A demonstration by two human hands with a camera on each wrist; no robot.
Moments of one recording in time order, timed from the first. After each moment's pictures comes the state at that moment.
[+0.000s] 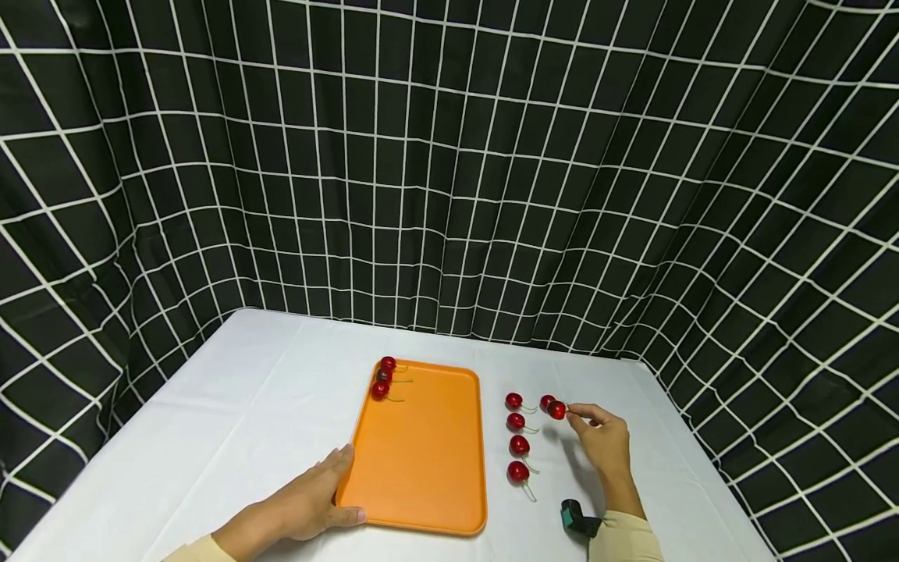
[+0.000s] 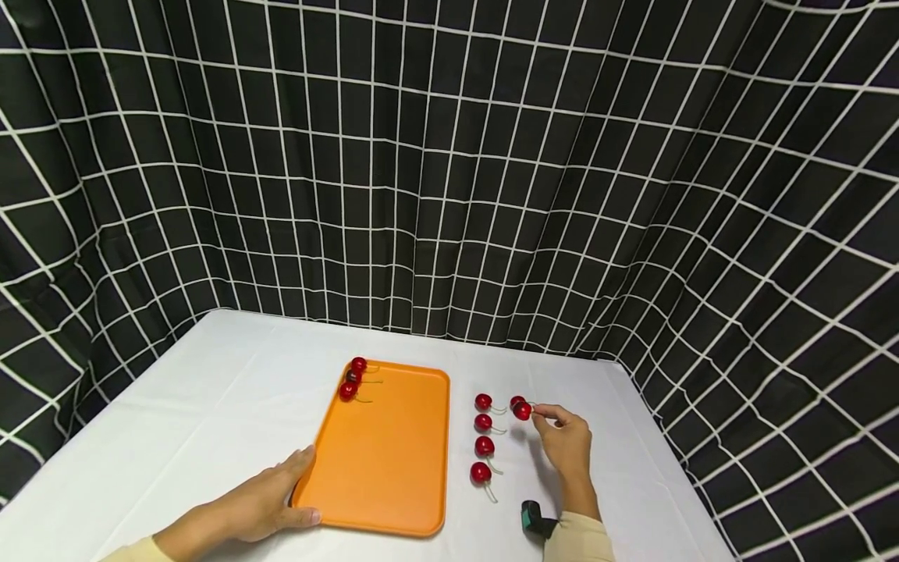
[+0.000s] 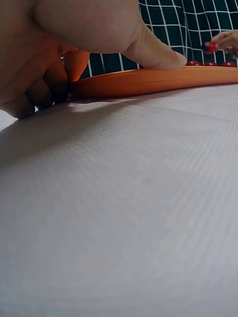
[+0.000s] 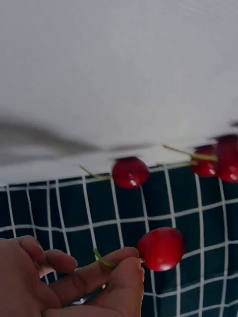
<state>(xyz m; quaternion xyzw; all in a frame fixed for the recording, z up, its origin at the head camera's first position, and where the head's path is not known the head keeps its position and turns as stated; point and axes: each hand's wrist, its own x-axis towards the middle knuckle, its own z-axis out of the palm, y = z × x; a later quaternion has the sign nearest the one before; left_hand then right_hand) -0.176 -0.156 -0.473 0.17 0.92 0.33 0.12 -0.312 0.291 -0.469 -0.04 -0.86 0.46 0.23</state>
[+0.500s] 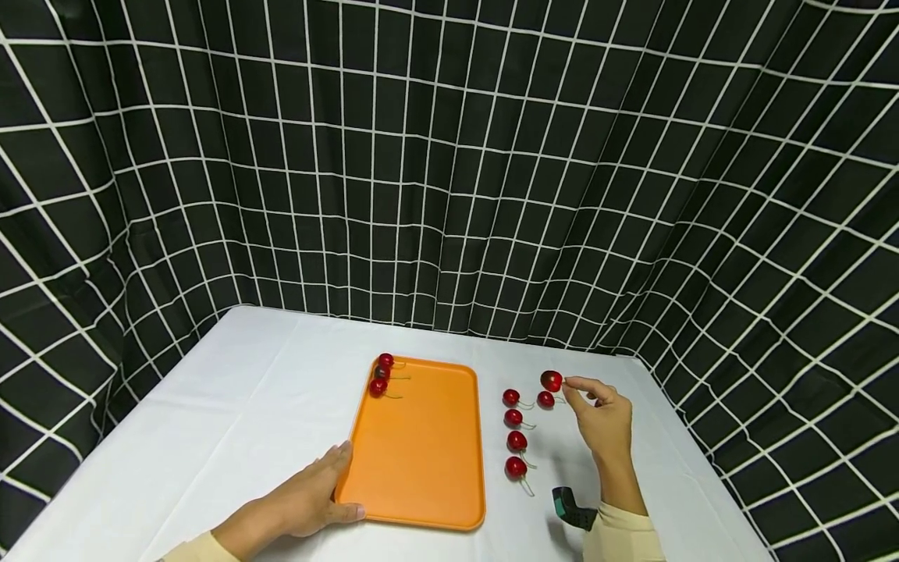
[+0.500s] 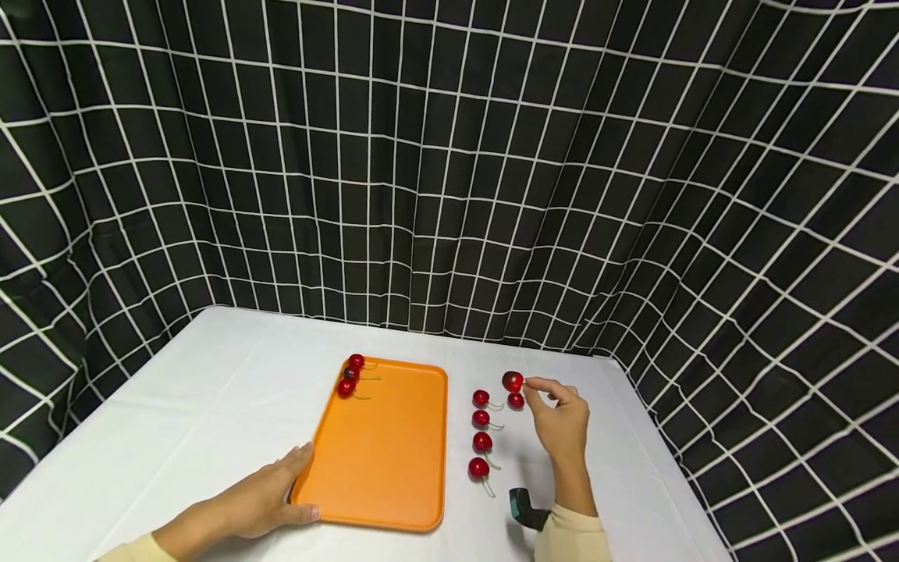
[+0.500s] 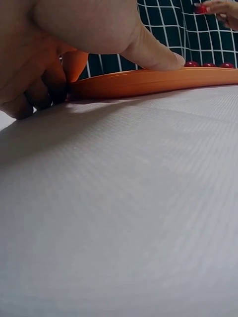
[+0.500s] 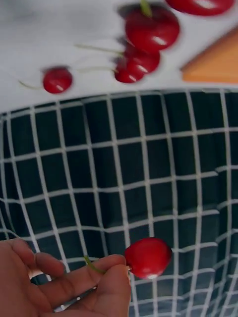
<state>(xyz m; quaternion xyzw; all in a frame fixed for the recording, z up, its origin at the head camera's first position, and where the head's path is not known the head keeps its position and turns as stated) -0.175 -0.157 -0.473 0.16 0.92 0.34 0.12 -0.287 0.255 -0.409 0.03 -0.80 0.51 0.33</state>
